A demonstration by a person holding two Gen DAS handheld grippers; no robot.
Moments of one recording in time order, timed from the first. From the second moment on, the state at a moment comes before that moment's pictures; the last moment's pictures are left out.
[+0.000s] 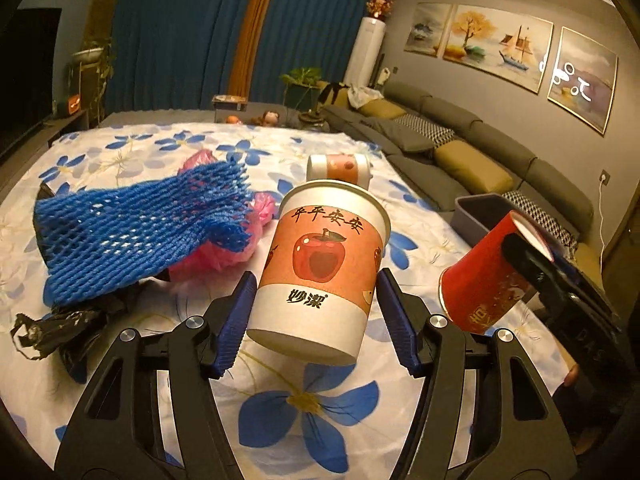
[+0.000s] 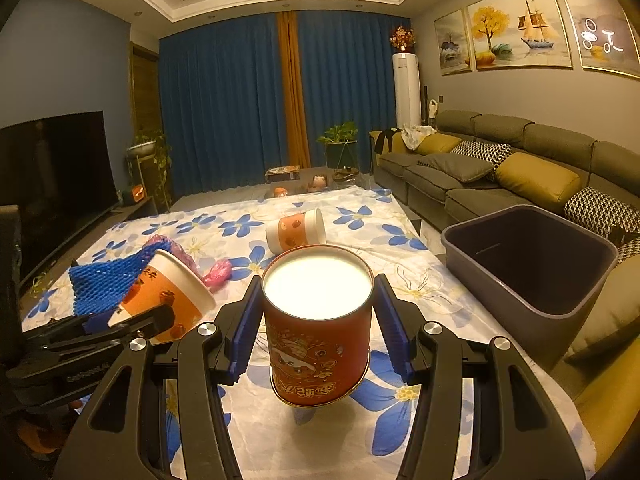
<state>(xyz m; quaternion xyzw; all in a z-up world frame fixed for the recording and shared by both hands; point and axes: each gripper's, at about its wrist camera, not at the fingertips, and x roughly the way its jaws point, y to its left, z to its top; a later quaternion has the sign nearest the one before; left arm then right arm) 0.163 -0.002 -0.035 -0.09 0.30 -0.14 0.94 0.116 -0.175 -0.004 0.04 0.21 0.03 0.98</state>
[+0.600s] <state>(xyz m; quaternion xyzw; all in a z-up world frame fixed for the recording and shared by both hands) 0.150 -0.034 -0.005 -0.07 0.28 -0.16 0.95 0.100 -0.204 0.008 0.04 0.19 0.02 0.98</state>
